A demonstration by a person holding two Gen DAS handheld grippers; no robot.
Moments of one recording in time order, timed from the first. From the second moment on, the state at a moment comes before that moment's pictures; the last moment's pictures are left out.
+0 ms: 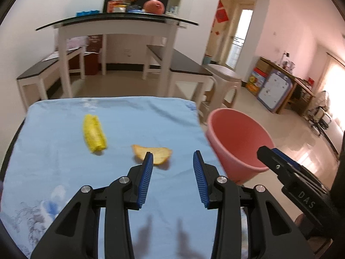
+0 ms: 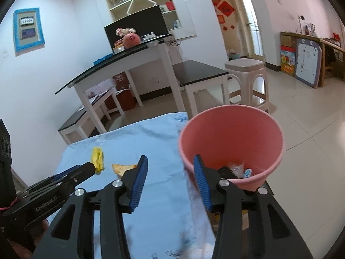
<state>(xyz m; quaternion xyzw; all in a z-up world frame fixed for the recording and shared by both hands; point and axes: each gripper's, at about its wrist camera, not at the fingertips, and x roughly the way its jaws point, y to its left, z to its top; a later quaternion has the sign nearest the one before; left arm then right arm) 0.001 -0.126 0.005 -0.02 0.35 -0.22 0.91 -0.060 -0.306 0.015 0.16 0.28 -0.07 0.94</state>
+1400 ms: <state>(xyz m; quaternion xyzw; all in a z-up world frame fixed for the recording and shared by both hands) 0.150 -0.049 -0.066 -0.07 0.45 -0.09 0.89 0.080 -0.254 -0.065 0.18 0.39 0.05 0.90</state>
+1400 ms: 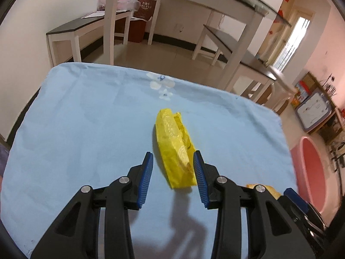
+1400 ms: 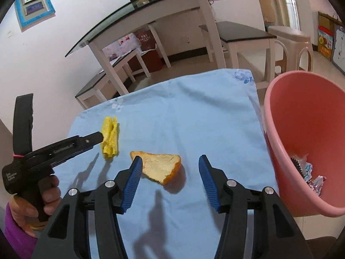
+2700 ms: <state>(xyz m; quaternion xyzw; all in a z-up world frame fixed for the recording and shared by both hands) 0.031 -0.022 -0.010 -0.06 0.37 -0.07 0.93 0.003 -0.219 -0.025 0.14 0.37 0.07 0.91</state>
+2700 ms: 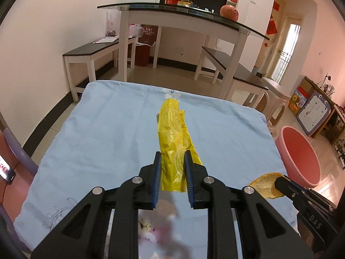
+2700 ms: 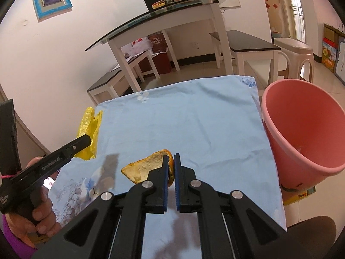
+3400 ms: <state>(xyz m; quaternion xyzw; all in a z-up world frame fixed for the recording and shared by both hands) -0.011 -0.040 0.009 -0.04 0.34 -0.10 0.94 -0.035 -0.223 0.004 0.14 0.34 0.07 0.93</state>
